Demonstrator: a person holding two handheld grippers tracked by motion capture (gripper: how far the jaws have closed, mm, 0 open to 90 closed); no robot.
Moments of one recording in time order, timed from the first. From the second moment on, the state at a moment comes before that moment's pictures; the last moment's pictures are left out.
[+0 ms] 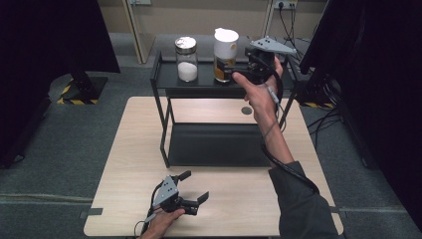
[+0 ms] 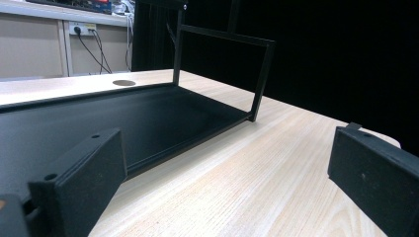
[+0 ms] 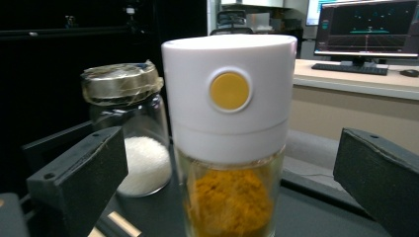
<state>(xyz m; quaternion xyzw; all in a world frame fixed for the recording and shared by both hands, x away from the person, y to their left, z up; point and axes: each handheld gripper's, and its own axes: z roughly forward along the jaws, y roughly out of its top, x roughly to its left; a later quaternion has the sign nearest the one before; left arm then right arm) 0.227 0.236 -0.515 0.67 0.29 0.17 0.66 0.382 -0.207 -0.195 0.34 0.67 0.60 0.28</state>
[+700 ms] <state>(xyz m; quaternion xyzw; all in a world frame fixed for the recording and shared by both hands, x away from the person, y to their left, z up) 0.227 0.235 -0.516 0.67 0.29 0.17 0.66 0.343 -0.238 -0.229 0.30 0.66 0.63 0.27</state>
